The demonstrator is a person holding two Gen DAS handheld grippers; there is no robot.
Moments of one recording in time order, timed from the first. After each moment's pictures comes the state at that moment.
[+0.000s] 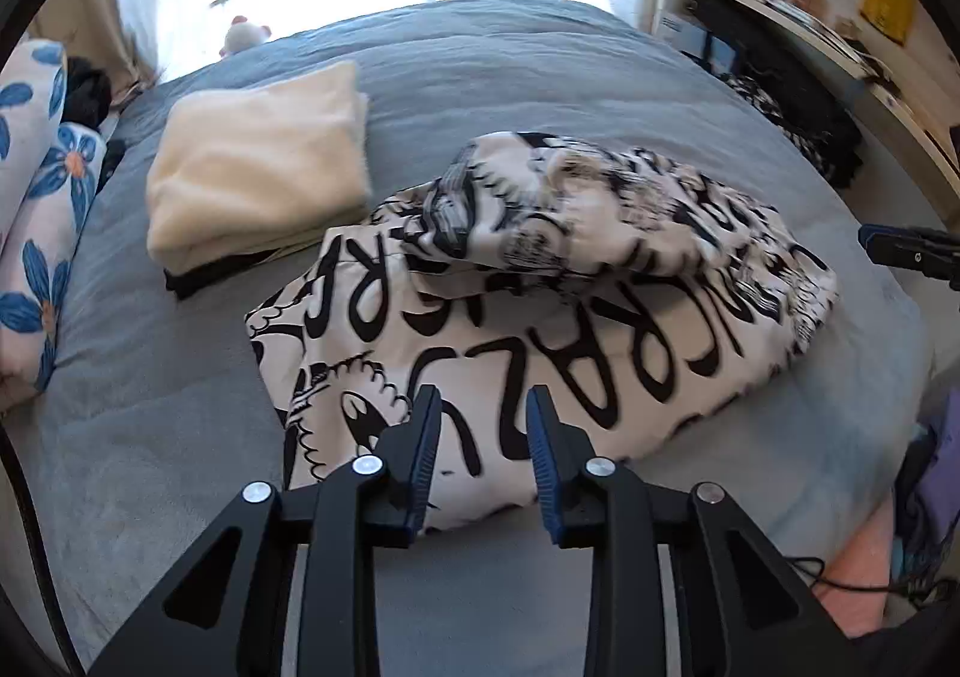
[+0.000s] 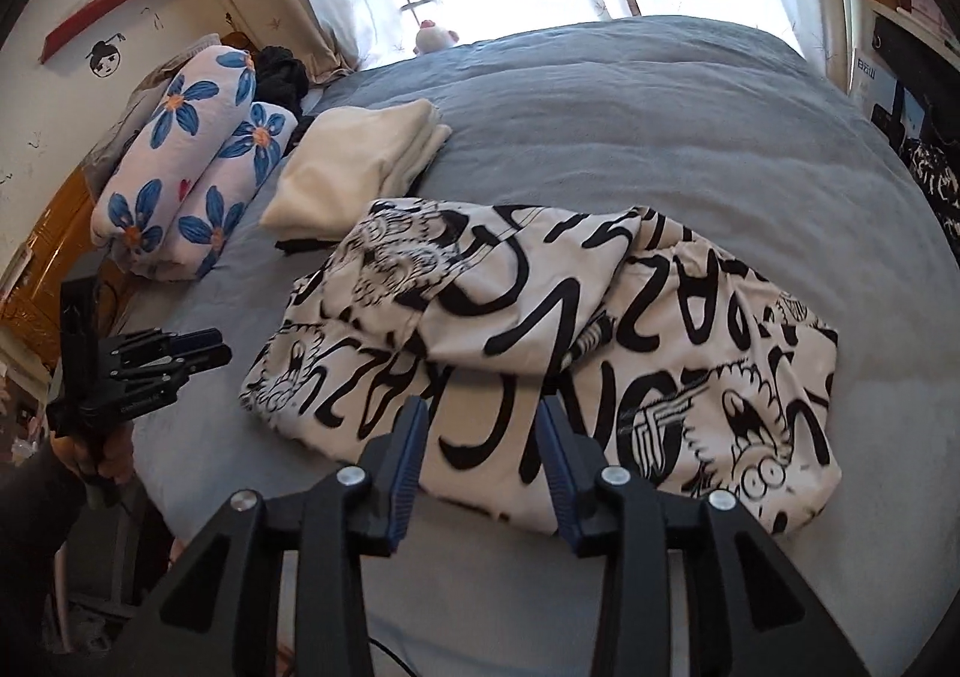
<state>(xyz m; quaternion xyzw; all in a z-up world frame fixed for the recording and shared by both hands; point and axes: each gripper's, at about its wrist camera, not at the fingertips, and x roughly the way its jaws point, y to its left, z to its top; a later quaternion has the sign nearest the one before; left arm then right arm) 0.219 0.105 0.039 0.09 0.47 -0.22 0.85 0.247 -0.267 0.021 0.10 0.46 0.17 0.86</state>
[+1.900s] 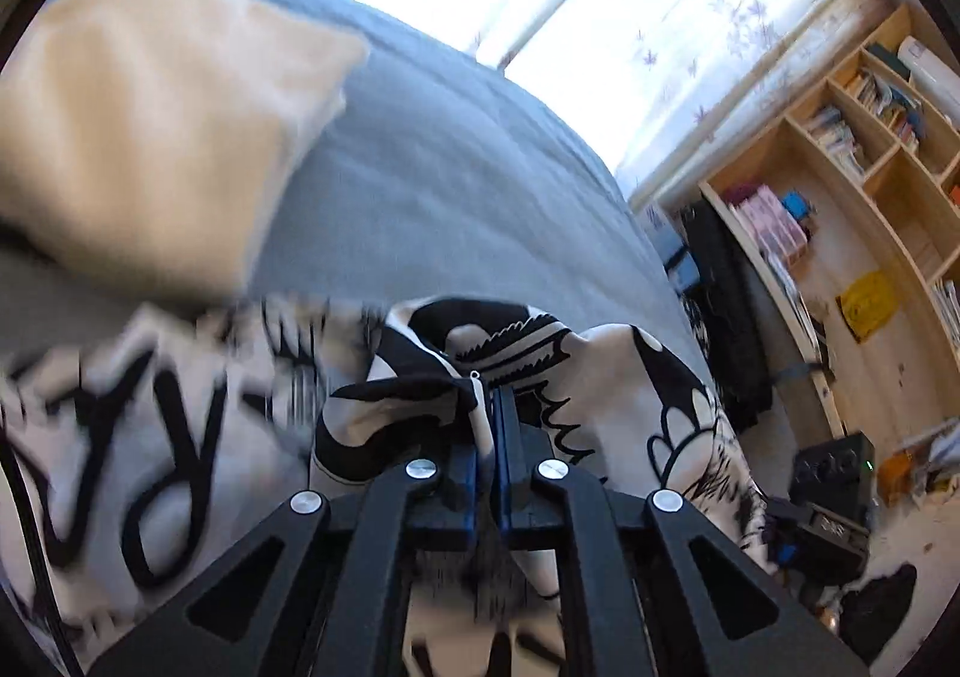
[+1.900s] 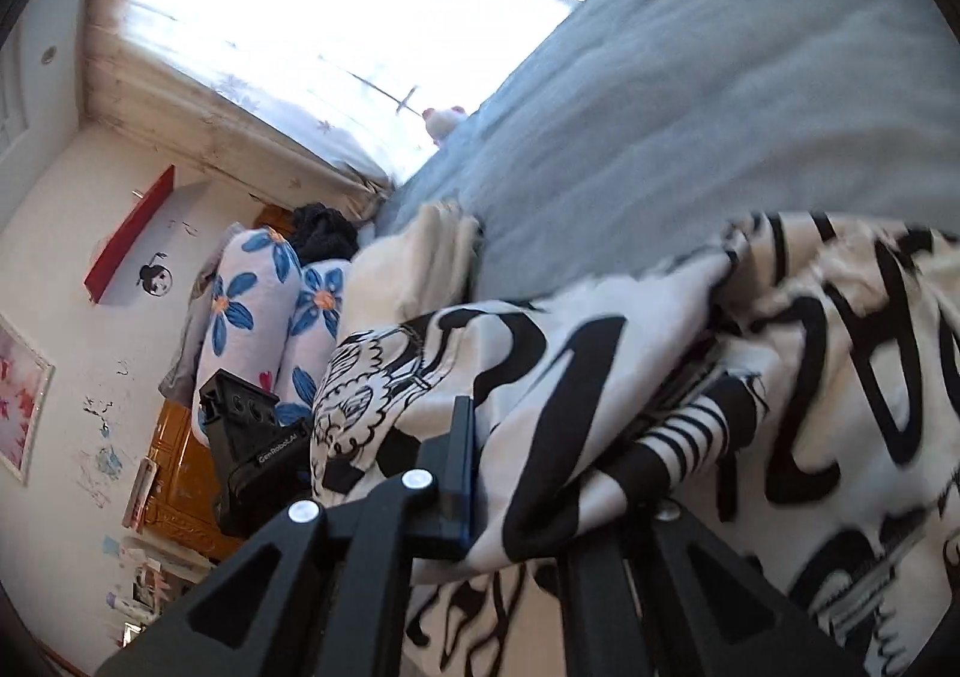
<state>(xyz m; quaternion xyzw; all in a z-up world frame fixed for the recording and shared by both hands) 0.418 0.074 -0.055 -0.25 0.43 -0.28 0.82 0.405 -0.283 -0.093 0.37 0.40 0.24 0.80</state>
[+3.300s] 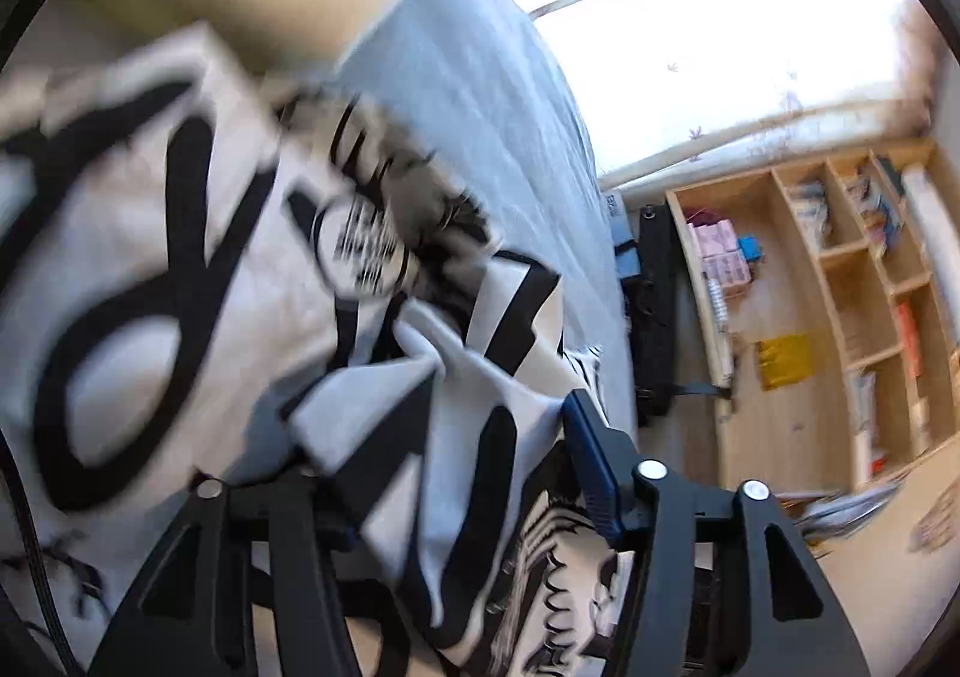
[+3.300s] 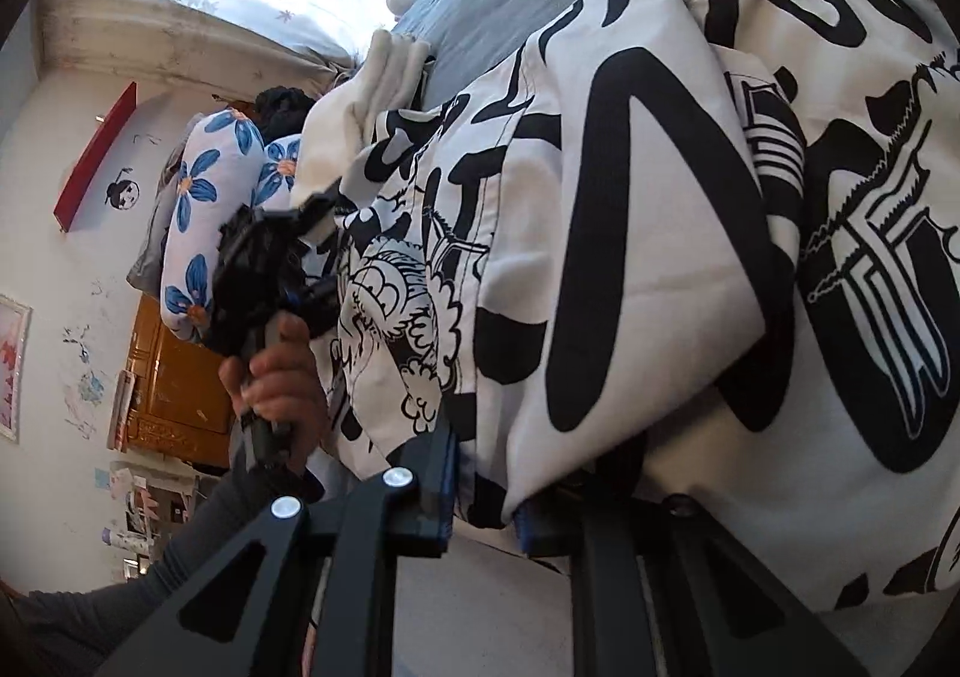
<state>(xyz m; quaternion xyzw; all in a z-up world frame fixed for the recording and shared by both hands) 0.416 0.123 -0.154 -0.38 0.48 -0.33 0.72 0.307 -0.247 -0.161 0.34 0.50 0.27 0.75</state>
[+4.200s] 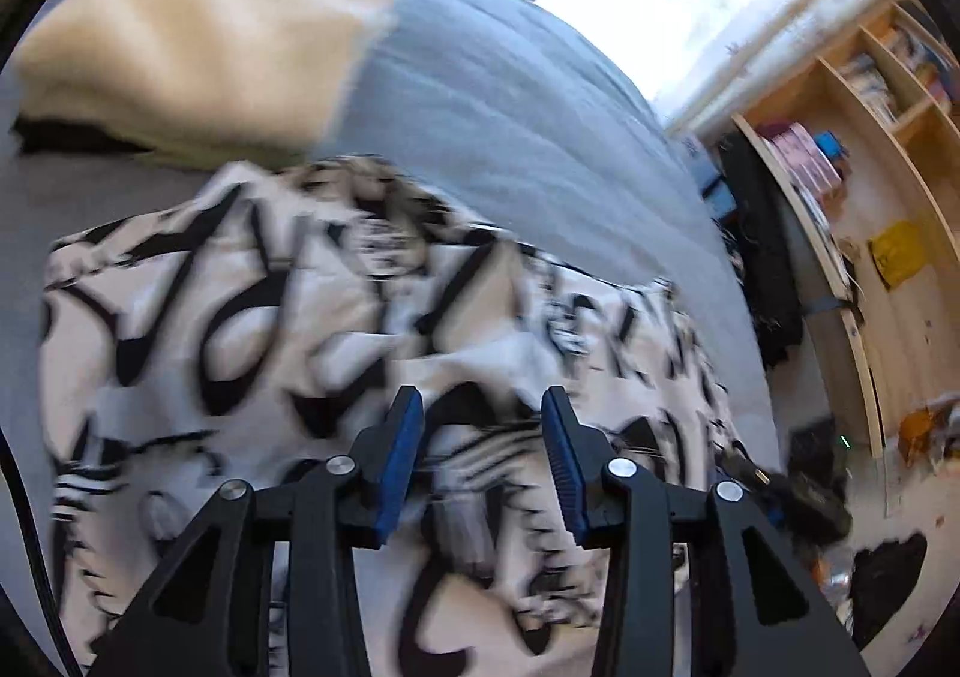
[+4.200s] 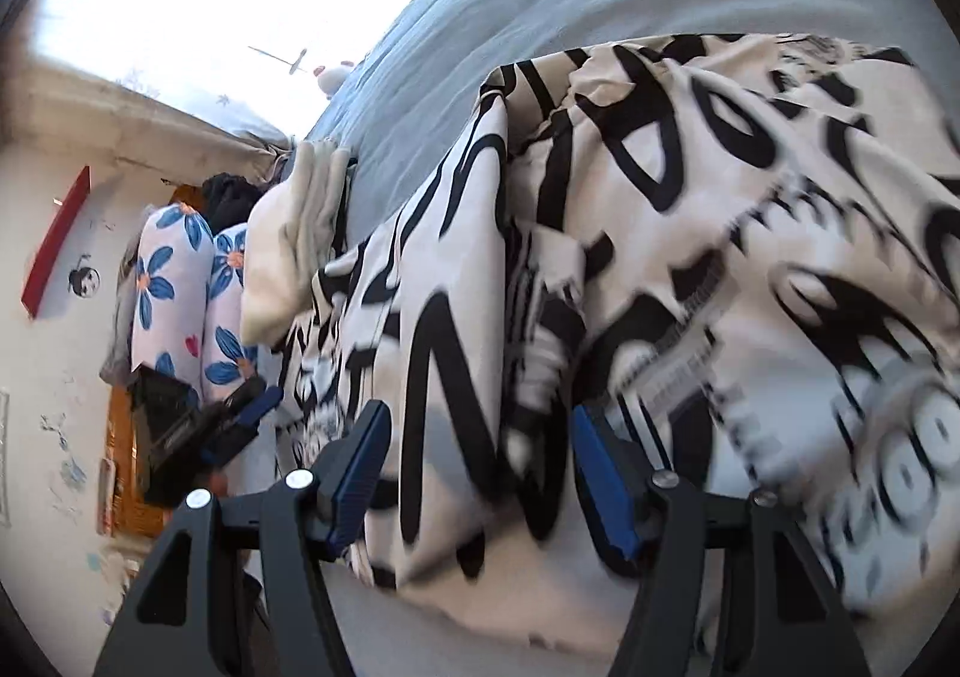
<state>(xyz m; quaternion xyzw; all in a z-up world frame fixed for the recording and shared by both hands) 0.365 0.097 -0.072 -0.20 0.51 -0.26 0.80 0.343 -0.331 -0.147 0.38 0.48 0.16 0.77</state>
